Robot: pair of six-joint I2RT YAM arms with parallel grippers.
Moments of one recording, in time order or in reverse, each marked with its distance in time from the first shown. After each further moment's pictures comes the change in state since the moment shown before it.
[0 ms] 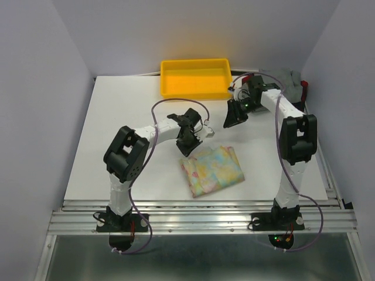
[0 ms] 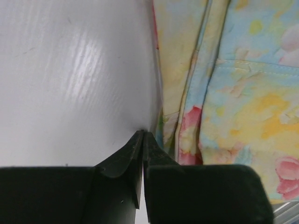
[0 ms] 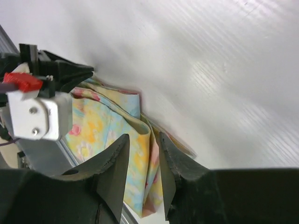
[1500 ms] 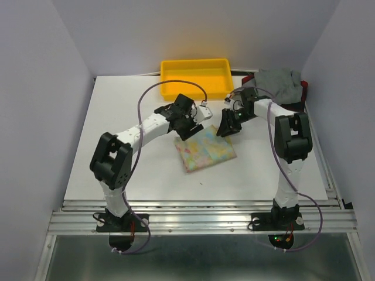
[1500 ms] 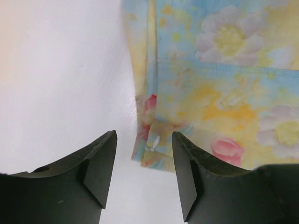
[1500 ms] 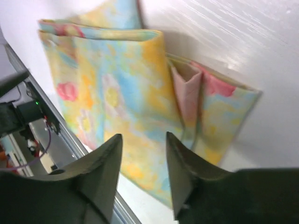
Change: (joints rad) left arm 0.063 -0.061 0.056 0.158 -0.144 0.149; right arm 0.006 0.052 -0.158 0.228 -0.014 0.229
